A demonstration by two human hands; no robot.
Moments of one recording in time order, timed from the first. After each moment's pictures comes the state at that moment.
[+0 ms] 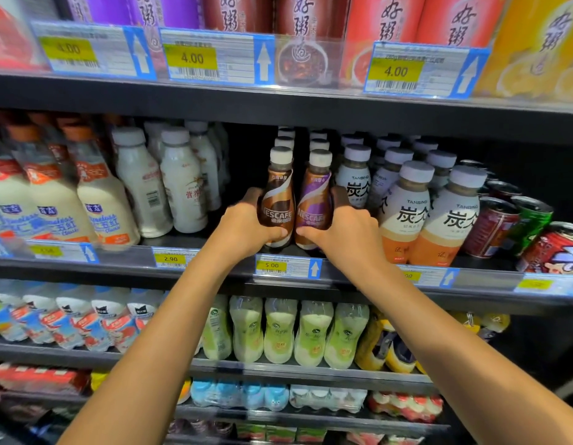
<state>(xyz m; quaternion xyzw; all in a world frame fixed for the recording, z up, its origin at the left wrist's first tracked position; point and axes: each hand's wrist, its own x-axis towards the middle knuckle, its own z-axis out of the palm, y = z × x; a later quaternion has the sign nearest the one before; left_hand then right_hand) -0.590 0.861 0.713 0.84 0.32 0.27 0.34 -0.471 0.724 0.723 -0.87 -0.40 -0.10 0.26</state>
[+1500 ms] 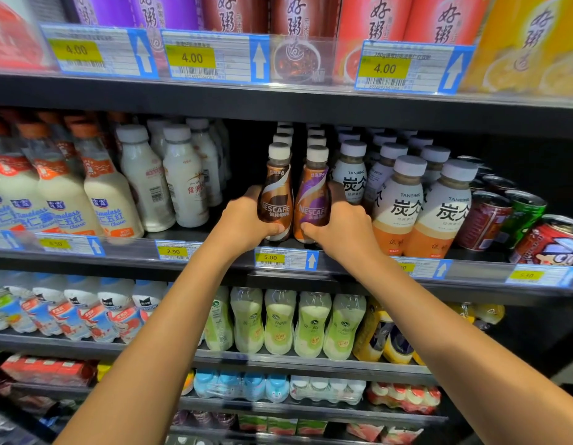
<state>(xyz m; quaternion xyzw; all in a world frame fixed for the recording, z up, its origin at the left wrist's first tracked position) -0.591 0.859 0.711 0.85 0.32 0.25 0.33 -0.474 0.719 0.725 -0.87 -0.40 -0.04 0.29</state>
